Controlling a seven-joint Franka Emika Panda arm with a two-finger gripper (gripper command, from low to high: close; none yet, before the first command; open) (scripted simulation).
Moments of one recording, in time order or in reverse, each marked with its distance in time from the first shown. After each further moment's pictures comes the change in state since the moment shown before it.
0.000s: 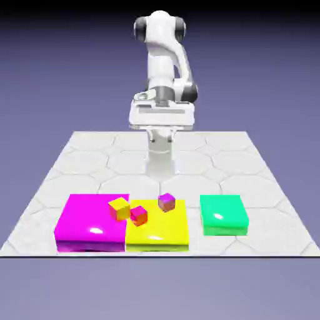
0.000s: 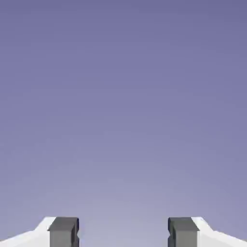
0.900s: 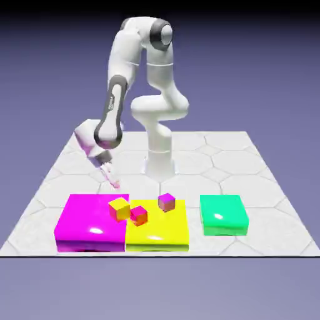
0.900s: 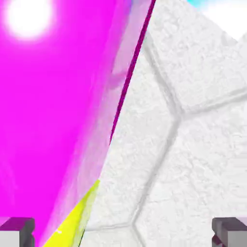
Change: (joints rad) arm 0.202 0.671 -0.930 0.003 1.010 -0.649 -0.204
